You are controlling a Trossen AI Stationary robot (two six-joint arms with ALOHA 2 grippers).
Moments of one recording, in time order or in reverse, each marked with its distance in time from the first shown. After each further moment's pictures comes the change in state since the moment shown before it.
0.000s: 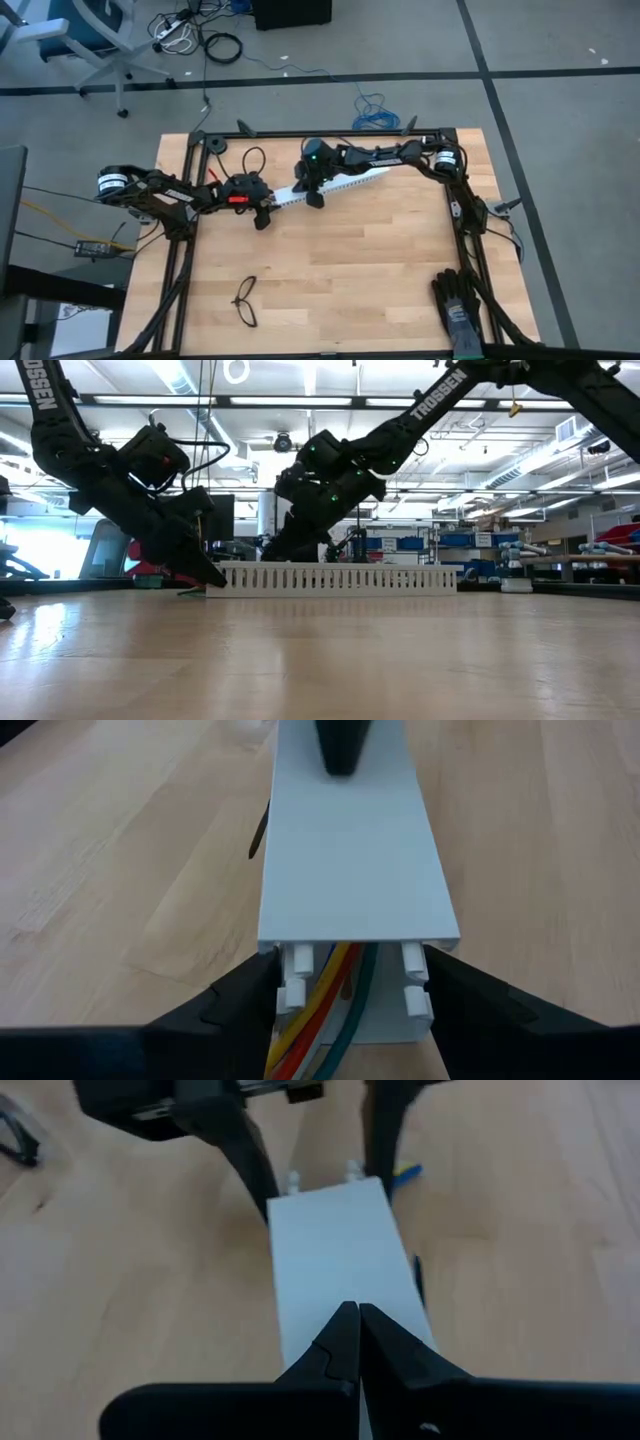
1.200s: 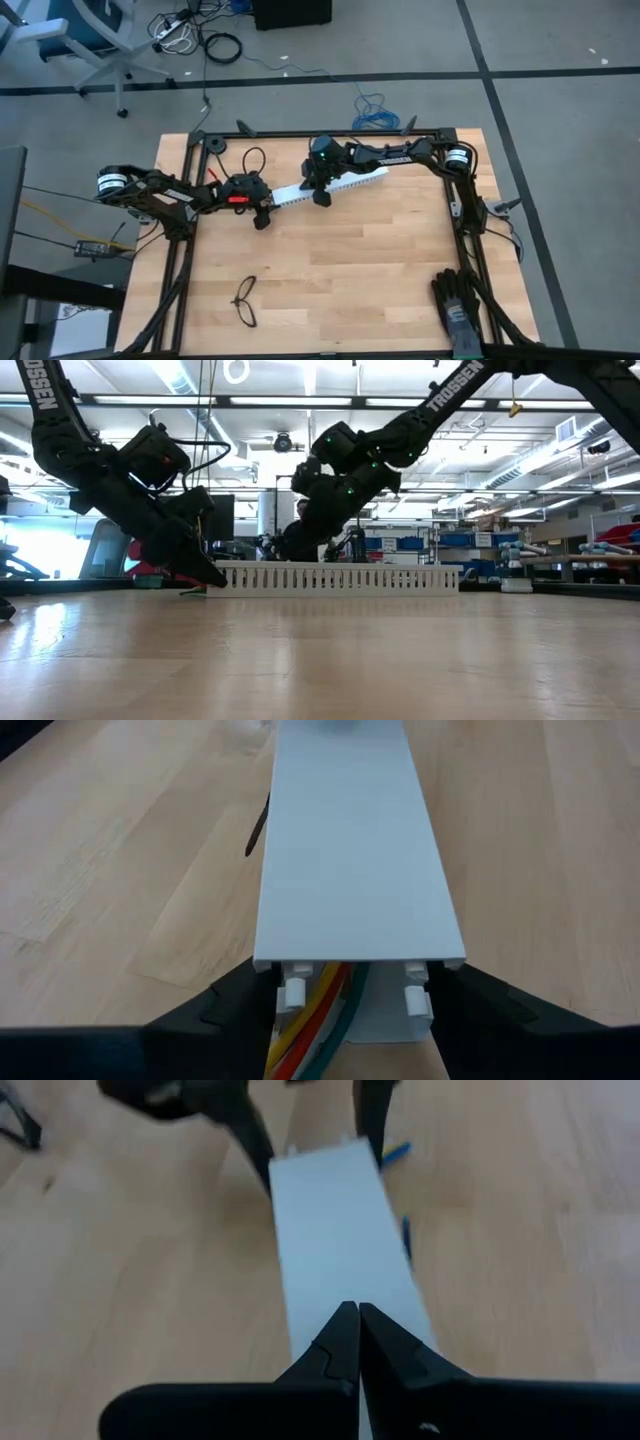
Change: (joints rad) left arm 0.000 0.000 0.002 -0.006 -0.006 0.023; right arm -0.023 -0.103 -0.109 0.060 0.031 0.007
